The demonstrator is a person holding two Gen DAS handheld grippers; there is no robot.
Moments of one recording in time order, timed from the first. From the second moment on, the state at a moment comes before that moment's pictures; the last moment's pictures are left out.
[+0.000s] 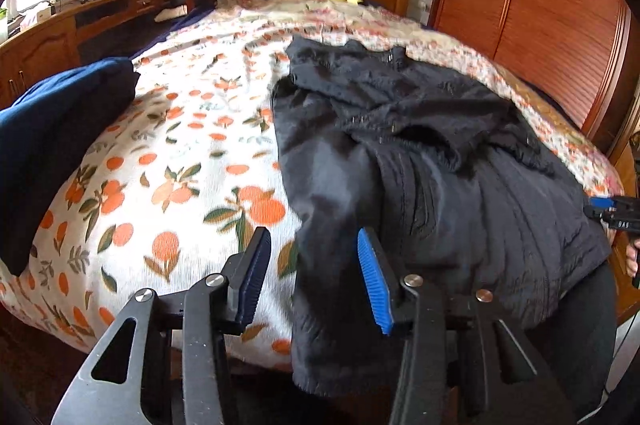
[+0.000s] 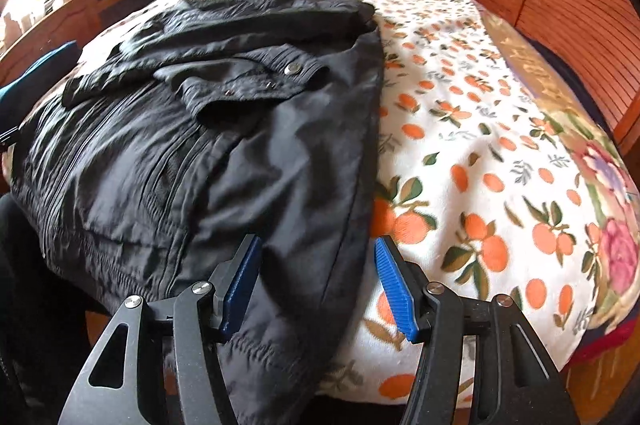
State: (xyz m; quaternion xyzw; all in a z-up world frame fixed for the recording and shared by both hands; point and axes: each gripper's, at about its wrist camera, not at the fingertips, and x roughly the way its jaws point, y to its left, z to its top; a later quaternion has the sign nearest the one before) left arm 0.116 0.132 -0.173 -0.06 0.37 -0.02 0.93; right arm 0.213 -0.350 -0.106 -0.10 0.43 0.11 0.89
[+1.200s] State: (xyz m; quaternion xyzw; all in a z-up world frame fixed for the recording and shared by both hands) left arm 0.109 0.121 -0.171 -0.04 0.39 -0.06 0.92; right arm 0.214 -0.347 -0.104 -0.07 0.40 0.17 0.90
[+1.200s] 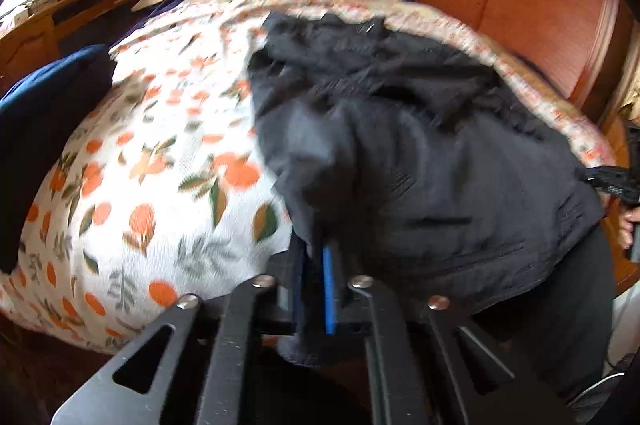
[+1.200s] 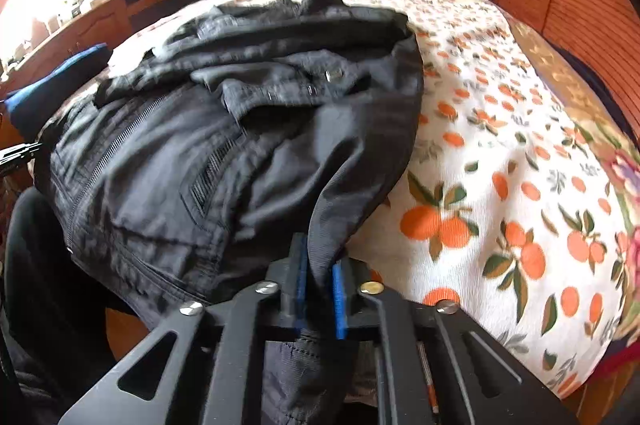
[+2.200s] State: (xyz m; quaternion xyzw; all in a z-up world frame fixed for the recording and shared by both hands) left arm 0.077 0.094 0.097 0.04 0.15 -0.07 0.99; right arm 0.093 -0.367 0.149 -0.11 0.14 0.20 0.96
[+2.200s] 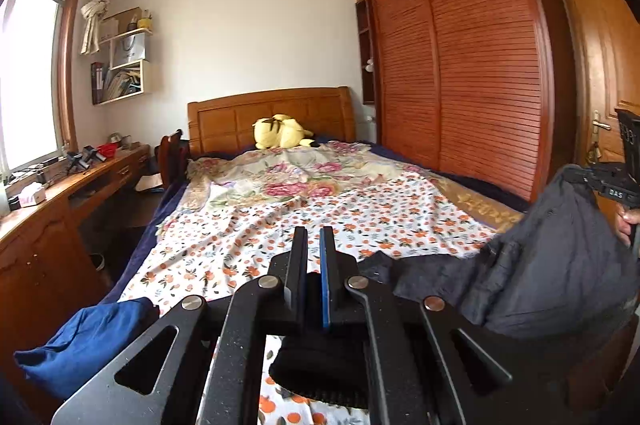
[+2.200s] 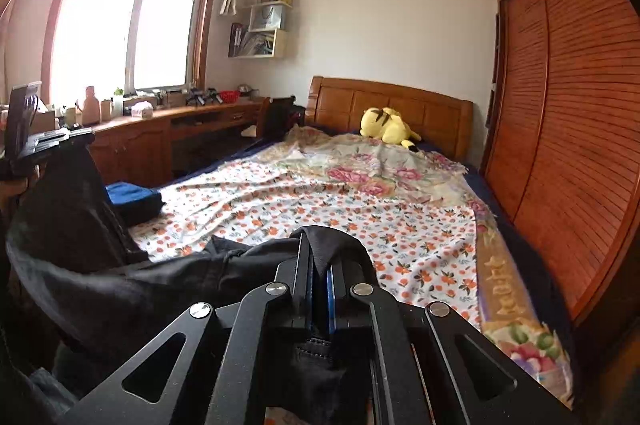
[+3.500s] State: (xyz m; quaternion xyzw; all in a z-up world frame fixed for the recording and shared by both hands) left arm 0.254 0.097 -0.087 0.02 0.23 -0.10 0.97; right arm 0.390 -0.270 -0.022 -0.14 0.34 0.10 0.92
